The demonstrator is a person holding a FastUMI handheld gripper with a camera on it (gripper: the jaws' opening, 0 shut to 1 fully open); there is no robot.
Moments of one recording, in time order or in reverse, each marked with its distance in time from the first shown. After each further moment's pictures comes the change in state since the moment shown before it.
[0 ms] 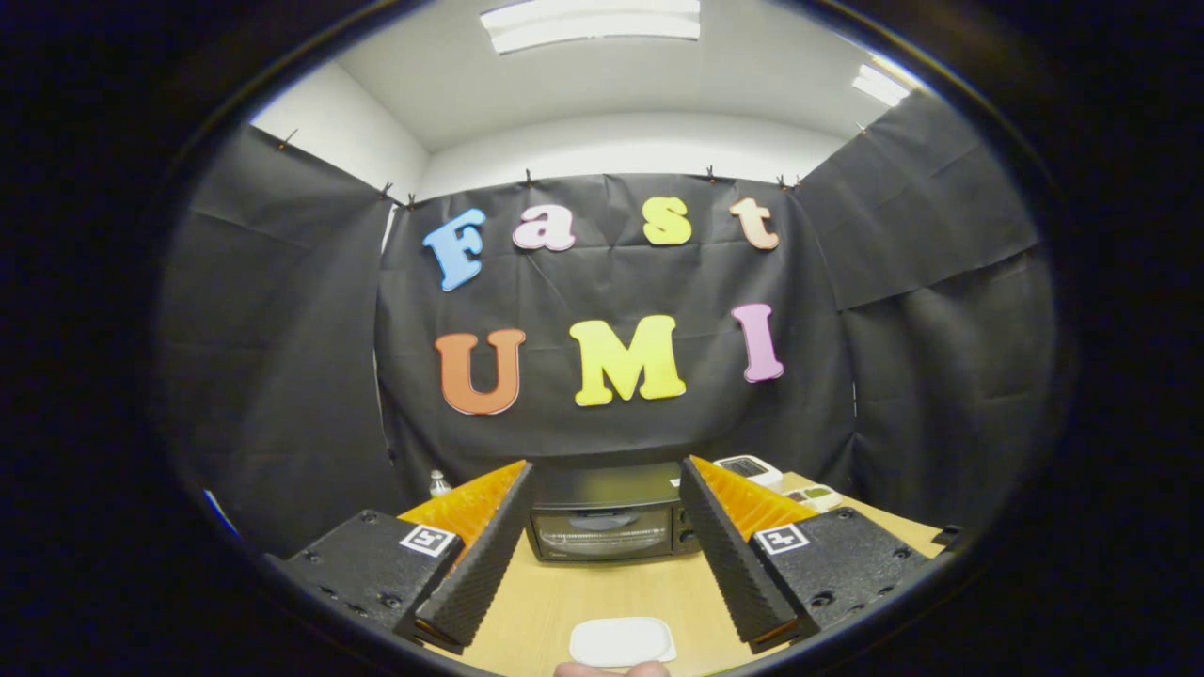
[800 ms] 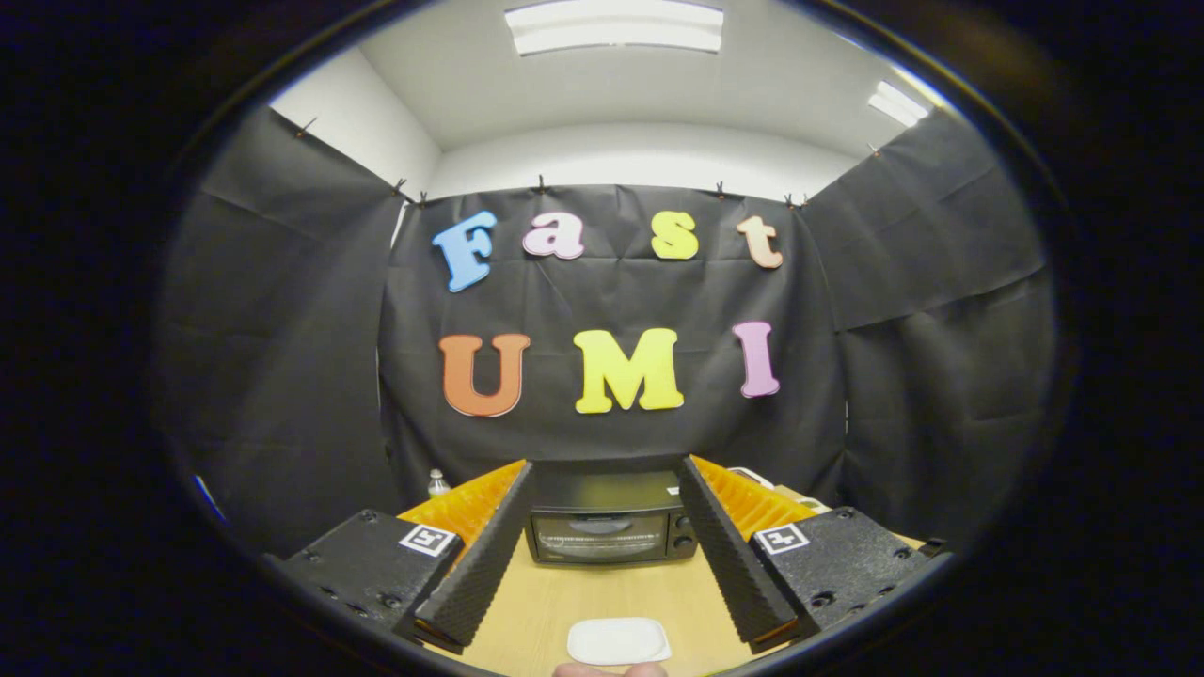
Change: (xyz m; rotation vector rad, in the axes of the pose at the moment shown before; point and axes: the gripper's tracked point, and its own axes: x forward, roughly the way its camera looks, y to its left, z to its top) arm -0.010 0.018 0.006 -0.062 -0.013 -0.016
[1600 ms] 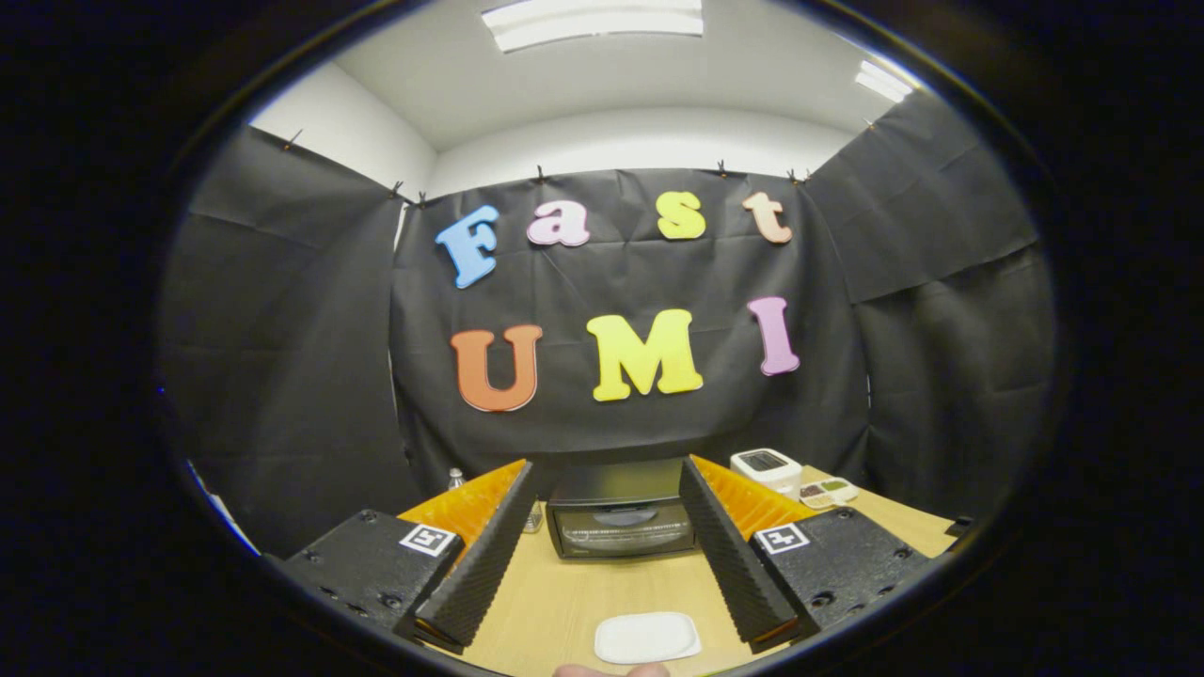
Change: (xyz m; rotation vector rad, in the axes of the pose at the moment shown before) arm 0.017 0.011 -0.012 0.074 0.024 0.053
